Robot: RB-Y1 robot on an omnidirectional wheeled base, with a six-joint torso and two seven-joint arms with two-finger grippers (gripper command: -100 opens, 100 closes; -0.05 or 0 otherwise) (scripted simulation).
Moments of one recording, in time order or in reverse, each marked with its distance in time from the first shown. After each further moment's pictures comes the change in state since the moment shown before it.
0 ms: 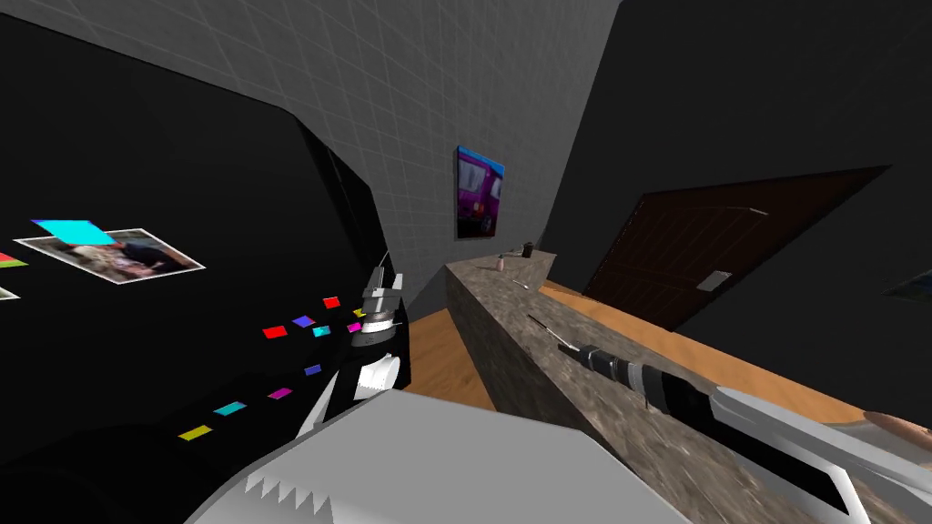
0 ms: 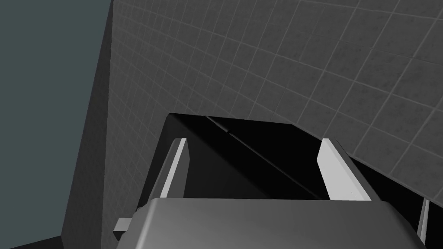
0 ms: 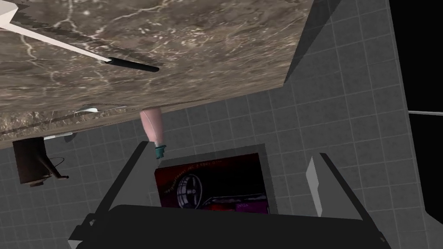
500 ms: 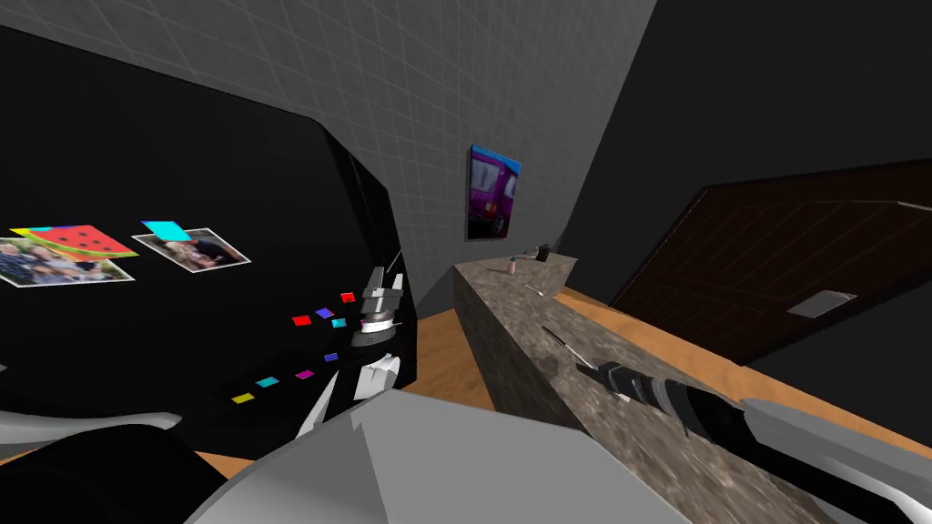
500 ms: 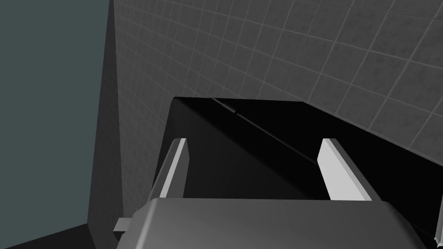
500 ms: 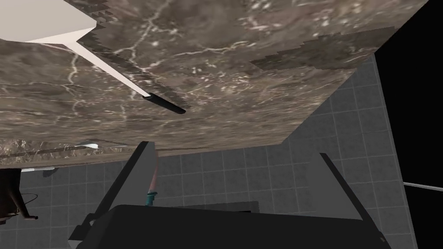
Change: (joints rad) left arm 0.000 0.000 0.000 0.000 0.000 0.000 0.000; right arm 0.050 -0.135 0.073 0.067 0.037 0.027 -0.011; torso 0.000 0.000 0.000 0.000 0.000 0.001
